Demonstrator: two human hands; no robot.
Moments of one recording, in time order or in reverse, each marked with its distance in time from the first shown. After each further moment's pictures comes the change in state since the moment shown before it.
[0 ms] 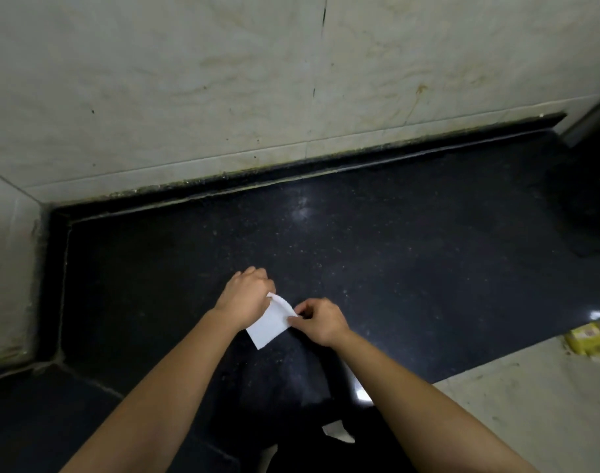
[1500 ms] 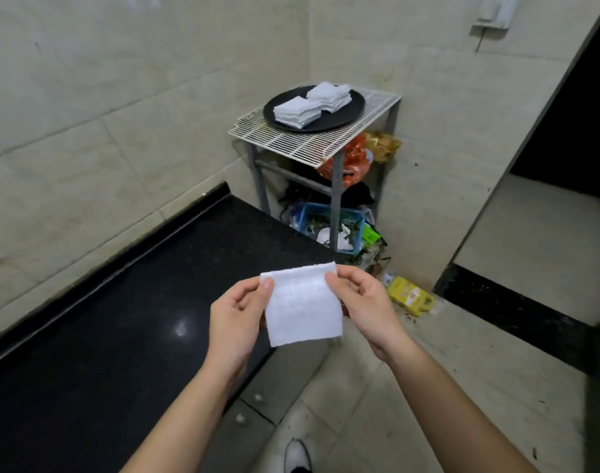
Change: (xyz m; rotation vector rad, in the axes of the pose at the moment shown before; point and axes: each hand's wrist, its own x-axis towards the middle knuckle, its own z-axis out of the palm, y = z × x) left_hand 0.120 0.732 -0.119 -1.414 0.171 0.089; right_hand -0.303 0.468 -0.493 1.171 0.748 -0.276
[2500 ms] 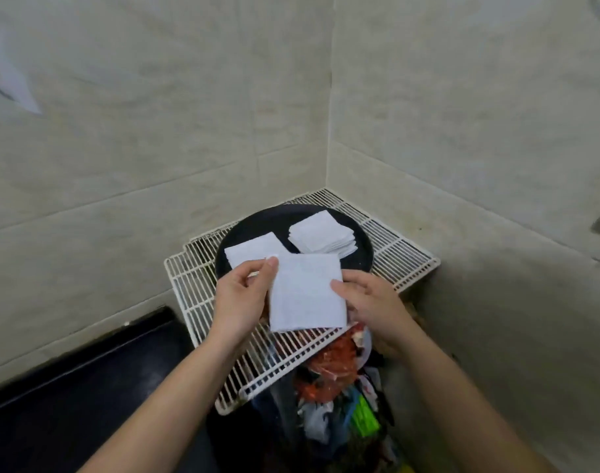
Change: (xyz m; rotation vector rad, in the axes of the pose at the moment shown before) left_hand 0.490 0.114 0.297 -0.069 0.194 0.061; right_hand 0.557 -0.193 -0.166 -0.276 -0.280 -0.018
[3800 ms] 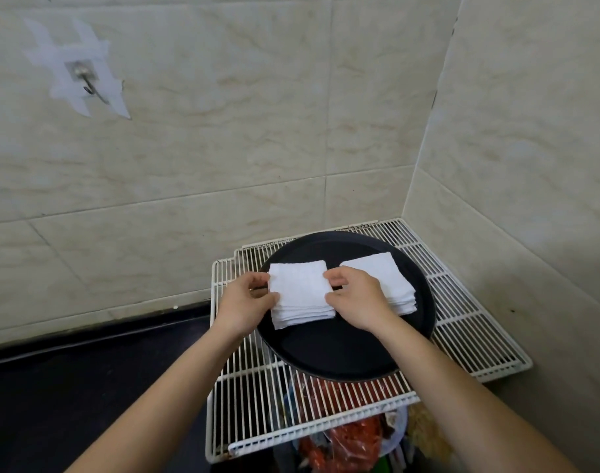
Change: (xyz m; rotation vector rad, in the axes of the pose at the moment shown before) left_hand 0.102 -0.021 -0.032 0.415 0.324 -0.046; right_hand 0.177 -0.031 0.037 -0.605 -0.302 -0.222
